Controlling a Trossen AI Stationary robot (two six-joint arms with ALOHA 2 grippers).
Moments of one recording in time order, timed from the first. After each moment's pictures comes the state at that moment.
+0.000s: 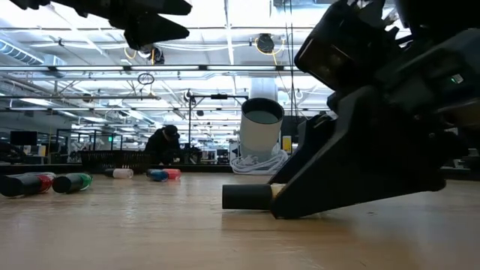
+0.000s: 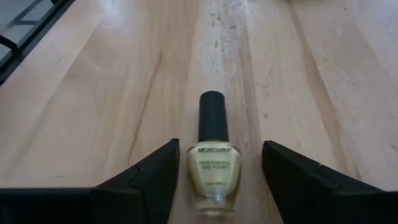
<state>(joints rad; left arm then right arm) -0.38 1.20 0.59 0.41 -0.57 -0.11 0.55 2.07 0.90 0.48 0.36 0.34</state>
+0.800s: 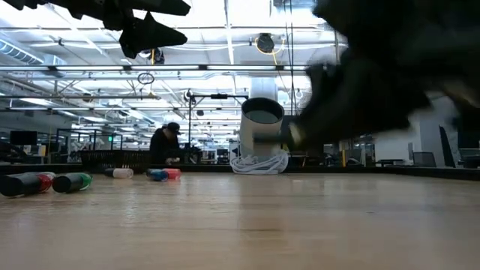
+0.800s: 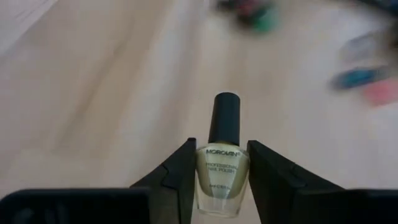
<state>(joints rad) -0.41 1.22 0.59 0.40 -0.57 -0.28 0.55 1.84 0.90 0.25 0.50 0.04</state>
